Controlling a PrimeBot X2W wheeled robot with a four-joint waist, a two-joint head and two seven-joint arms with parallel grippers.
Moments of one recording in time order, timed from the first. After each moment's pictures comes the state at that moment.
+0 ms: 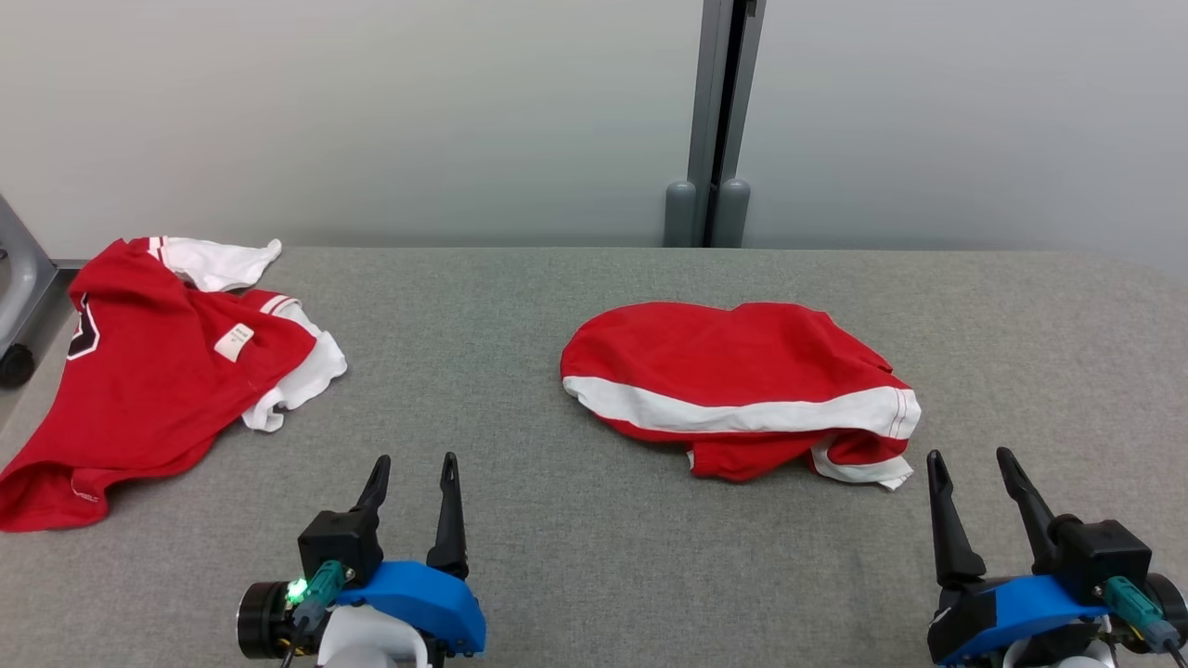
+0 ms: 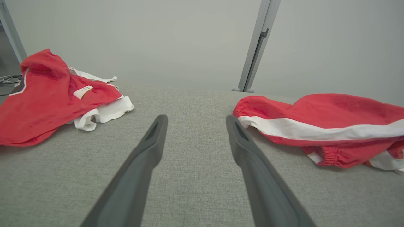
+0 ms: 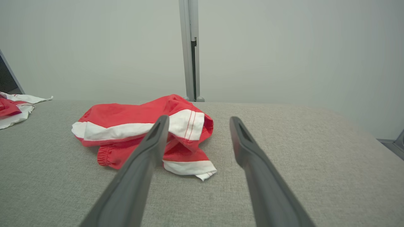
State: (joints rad) left arm -0.21 0.14 -0.44 0.50 -0.46 0.15 -0.26; right arm -0.09 -0.05 -0.10 0.35 0.05 0.13 -0.26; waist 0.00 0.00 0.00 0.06
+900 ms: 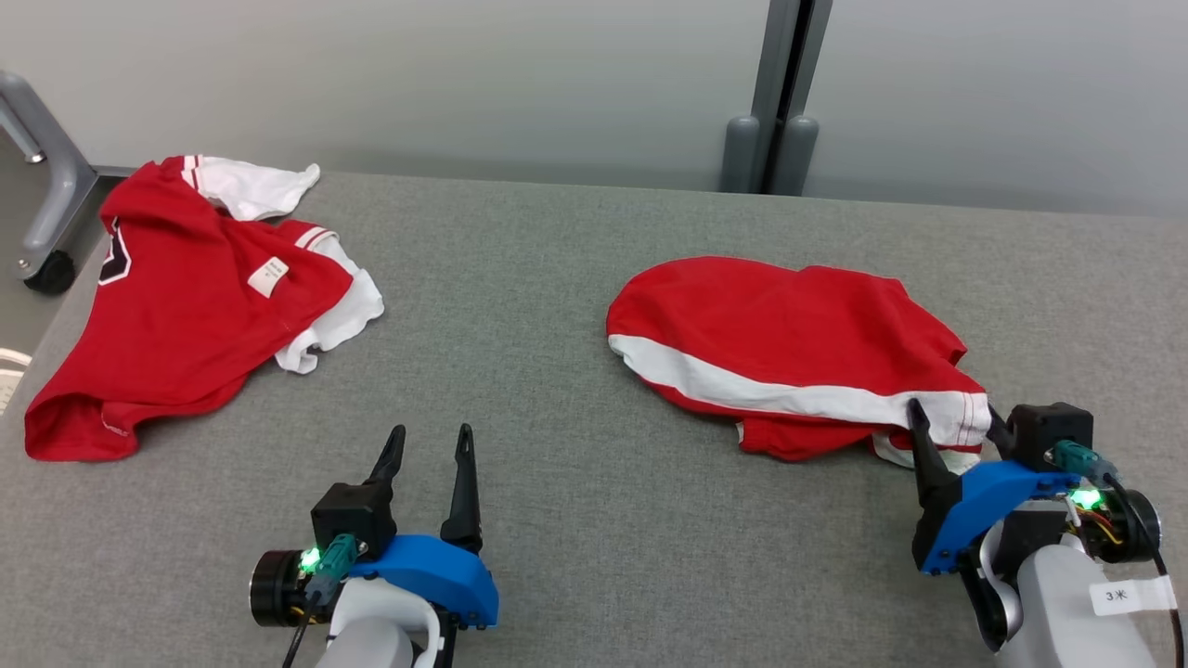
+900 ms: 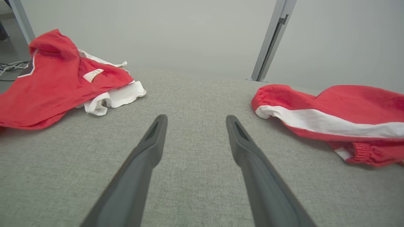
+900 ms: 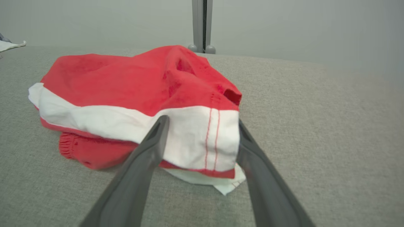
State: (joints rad) left arm -0.25 0.10 -0.42 0.52 -0.42 0.12 -0.26; right arm -0.36 -0.05 -0.17 0.63 -0.04 0.13 -0.08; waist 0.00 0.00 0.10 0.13
